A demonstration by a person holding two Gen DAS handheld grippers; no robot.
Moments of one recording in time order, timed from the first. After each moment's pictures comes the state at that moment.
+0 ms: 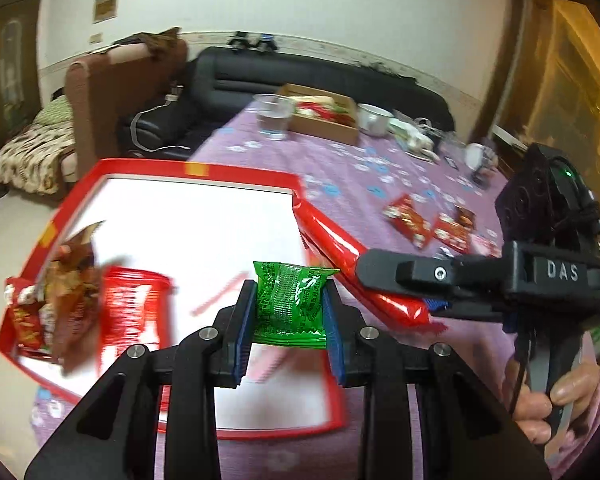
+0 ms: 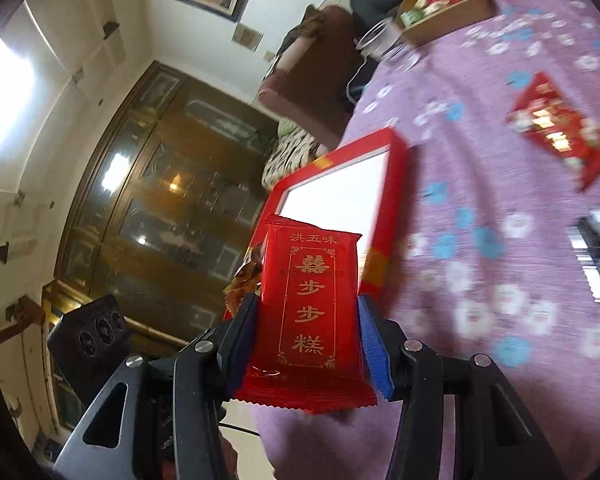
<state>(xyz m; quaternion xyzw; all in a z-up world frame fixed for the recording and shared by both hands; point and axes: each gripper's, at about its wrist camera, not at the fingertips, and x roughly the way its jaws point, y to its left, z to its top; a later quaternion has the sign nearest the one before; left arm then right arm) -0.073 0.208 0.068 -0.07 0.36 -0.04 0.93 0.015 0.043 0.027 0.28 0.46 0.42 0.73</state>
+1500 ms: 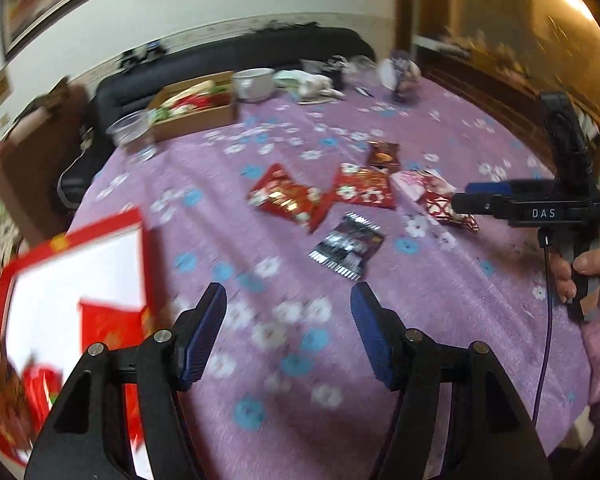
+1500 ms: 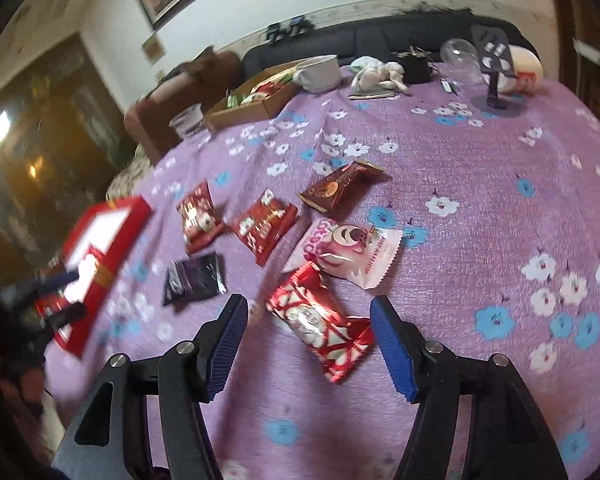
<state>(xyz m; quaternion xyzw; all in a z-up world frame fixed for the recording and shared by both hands) -0.031 0.055 0.063 0.12 0.38 -0.17 0.90 0.000 -0.184 0.030 0.07 0.41 0.18 0.89</state>
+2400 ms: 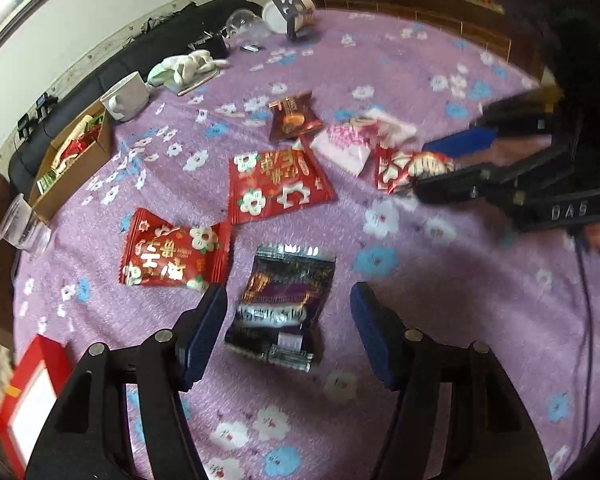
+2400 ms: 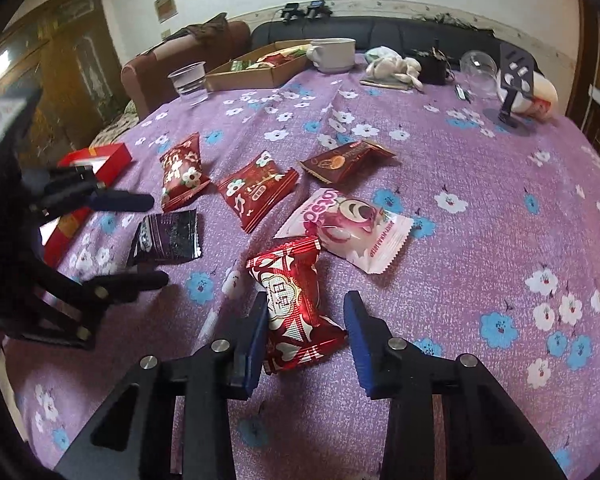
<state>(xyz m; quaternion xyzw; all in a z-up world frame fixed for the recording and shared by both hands) 0.023 -0.022 0.017 0.26 0.41 -0.30 0.82 0.002 -0.169 0.012 0.00 0.44 0.16 0.89</state>
